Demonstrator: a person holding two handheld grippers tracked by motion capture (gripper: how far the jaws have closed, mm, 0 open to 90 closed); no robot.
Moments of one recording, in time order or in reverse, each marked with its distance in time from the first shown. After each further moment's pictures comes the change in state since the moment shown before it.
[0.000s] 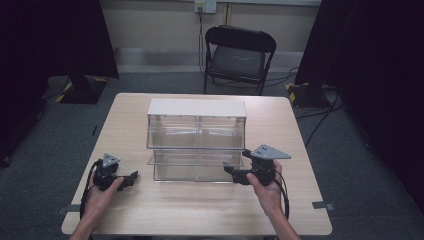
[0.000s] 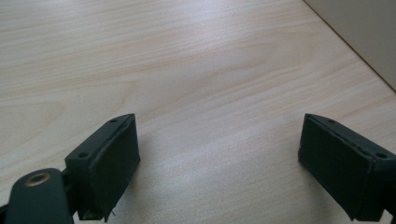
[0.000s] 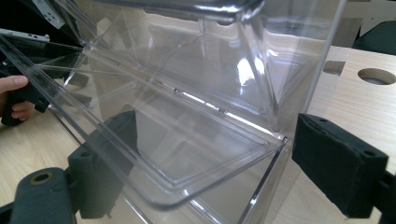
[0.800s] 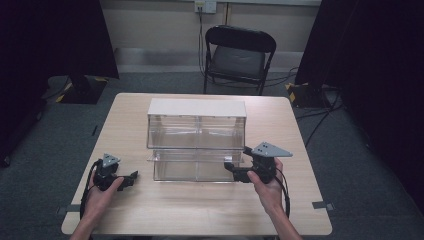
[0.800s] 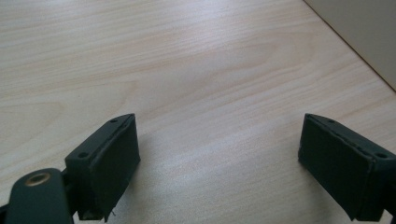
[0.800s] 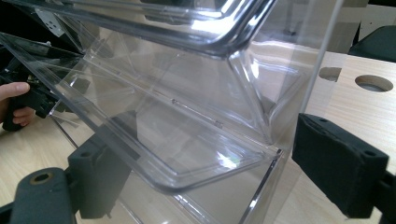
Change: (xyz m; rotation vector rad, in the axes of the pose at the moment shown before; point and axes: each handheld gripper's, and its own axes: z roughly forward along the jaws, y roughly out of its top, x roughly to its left) left arm 0.000 0.000 0.000 0.000 0.000 0.000; right arm -0.002 0.006 -0.001 -0.010 0.002 0.000
